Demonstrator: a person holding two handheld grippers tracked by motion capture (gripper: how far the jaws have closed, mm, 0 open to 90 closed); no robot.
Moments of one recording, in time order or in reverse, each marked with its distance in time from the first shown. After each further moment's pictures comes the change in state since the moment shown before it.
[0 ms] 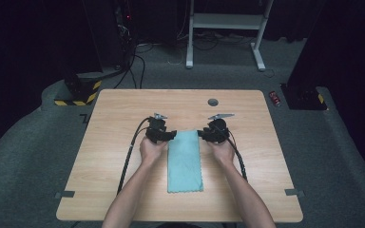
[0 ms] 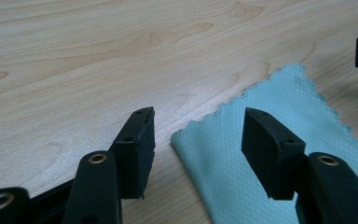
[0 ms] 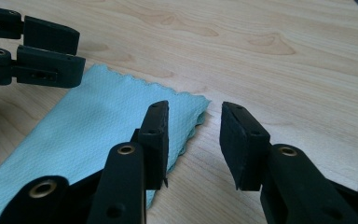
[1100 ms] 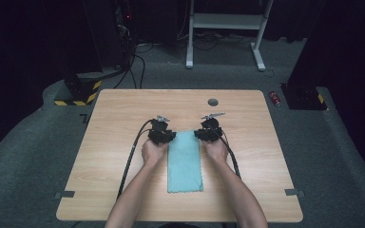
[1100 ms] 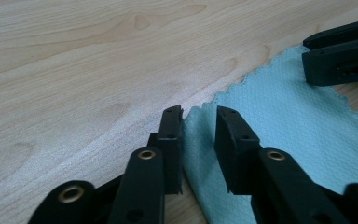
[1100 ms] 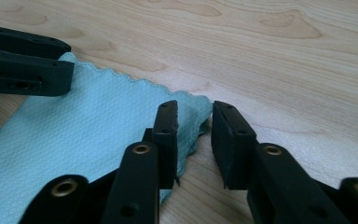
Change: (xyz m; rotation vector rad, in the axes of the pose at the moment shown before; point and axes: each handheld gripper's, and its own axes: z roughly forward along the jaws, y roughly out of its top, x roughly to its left) left arm -0.003 -0.007 0.013 0.023 -0.014 0.038; right arm 0.003 0.004 0.033 0.068 -0.034 0.022
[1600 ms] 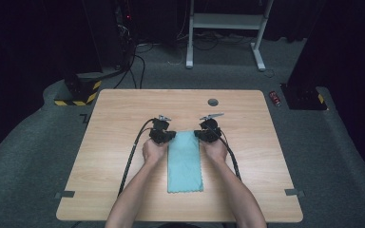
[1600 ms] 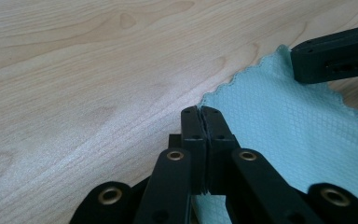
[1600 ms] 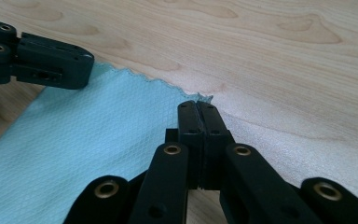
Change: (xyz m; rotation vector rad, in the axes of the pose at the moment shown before) left arm 0.001 0.005 0.000 0.017 -0.064 -0.003; right arm 0.003 0.000 -0.001 -0.010 0.029 -0.039
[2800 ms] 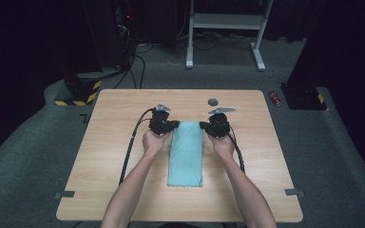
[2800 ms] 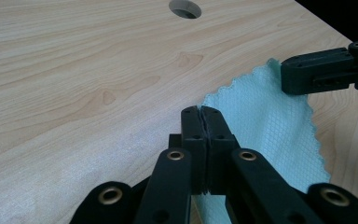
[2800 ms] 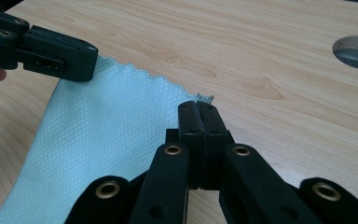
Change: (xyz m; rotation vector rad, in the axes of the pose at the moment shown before) left arm -0.008 0.035 -0.032 -0.109 -0.083 0.031; right arm -0.004 0.014 -0.048 -0.137 0.002 -0.030
